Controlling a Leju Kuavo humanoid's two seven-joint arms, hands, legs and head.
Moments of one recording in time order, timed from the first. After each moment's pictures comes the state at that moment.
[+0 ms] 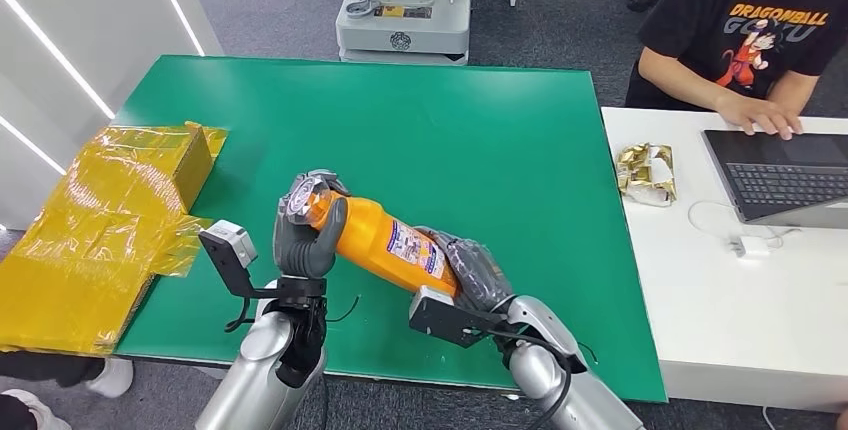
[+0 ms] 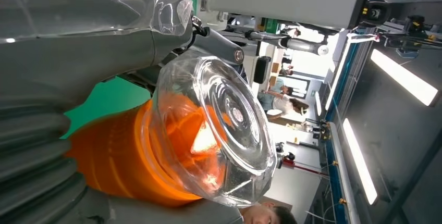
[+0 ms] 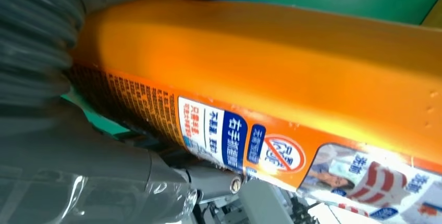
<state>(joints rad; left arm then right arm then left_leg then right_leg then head) -0.22 -0.13 -0.43 -1.41 0.32 0.14 -0.50 -0.42 -0.05 0.63 -1.06 0.54 -0.08 -0.23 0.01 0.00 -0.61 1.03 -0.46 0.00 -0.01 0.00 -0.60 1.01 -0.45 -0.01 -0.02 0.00</state>
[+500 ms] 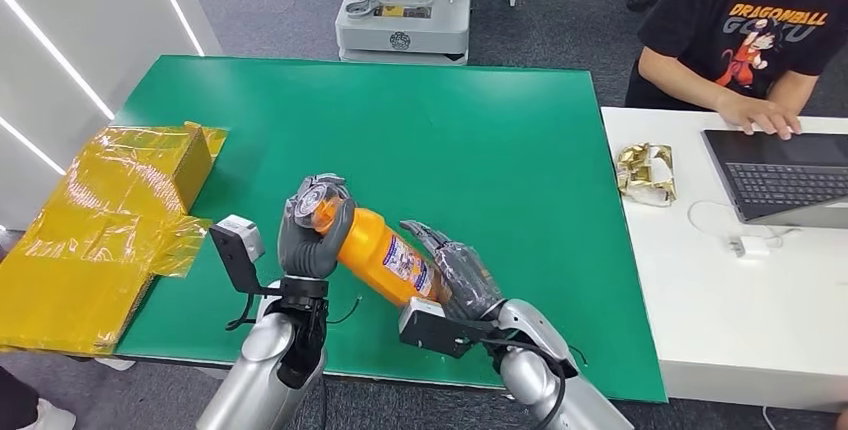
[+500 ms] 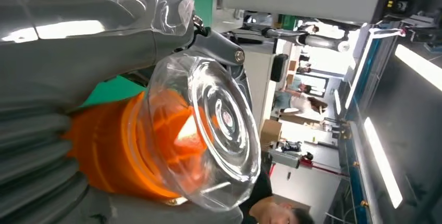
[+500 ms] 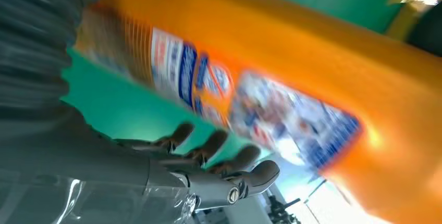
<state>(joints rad) -0.22 -0.13 -0.43 -1.40 0.30 0.12 -0.50 -0.41 -0.03 0.63 -1.08 0.54 -0.10 -0.27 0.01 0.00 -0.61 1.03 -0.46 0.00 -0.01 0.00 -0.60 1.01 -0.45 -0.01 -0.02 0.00</state>
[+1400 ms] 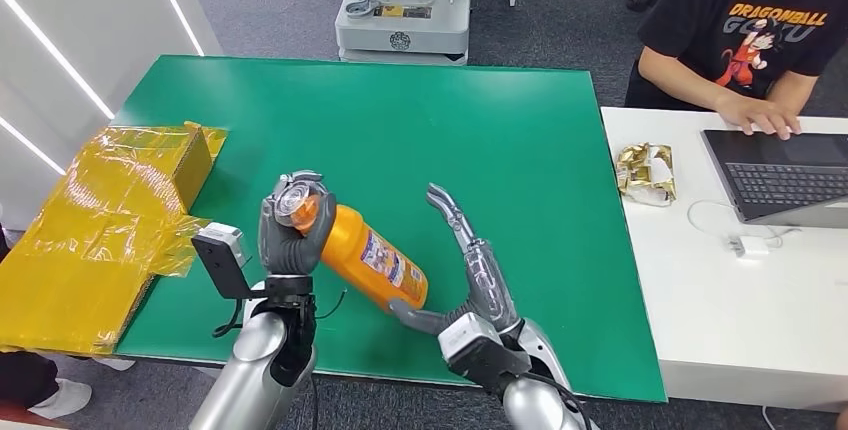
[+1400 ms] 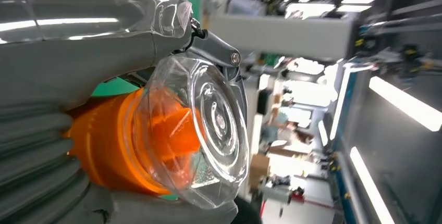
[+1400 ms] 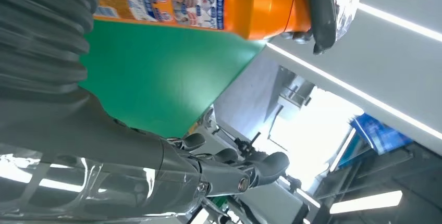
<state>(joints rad) -0.21 -0.12 -0.38 -1.42 0.22 0.23 -0.54 -0.25 -0.01 0.60 -1.38 0.32 -0.26 -0.41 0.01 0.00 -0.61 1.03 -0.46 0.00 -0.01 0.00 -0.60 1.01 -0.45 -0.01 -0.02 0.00</state>
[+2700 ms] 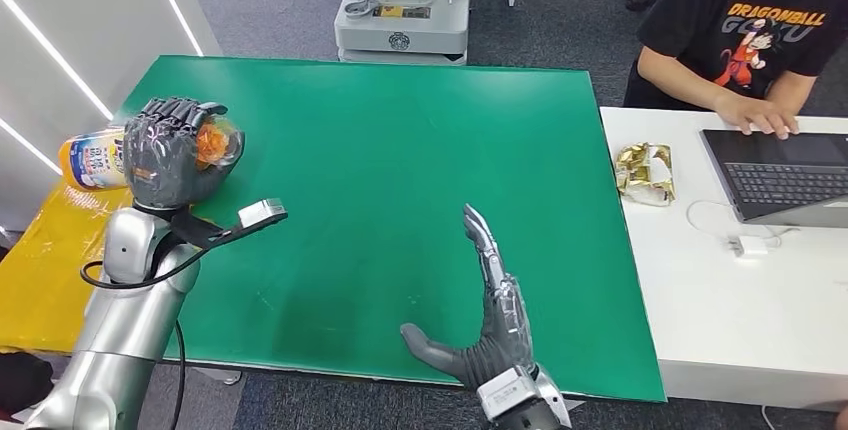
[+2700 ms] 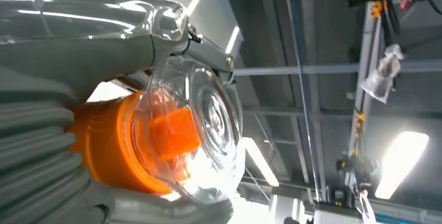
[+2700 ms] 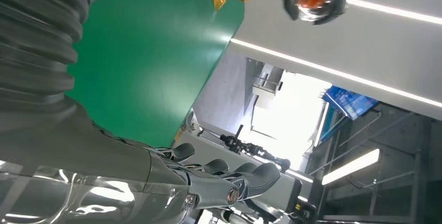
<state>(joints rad) -0.45 0.22 -0.17 -1.28 -1.16 0.67 -0.35 -0.09 -0.01 0.62 -1.53 0.23 -0.37 -0.48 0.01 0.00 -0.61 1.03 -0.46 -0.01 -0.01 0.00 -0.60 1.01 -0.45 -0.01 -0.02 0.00</state>
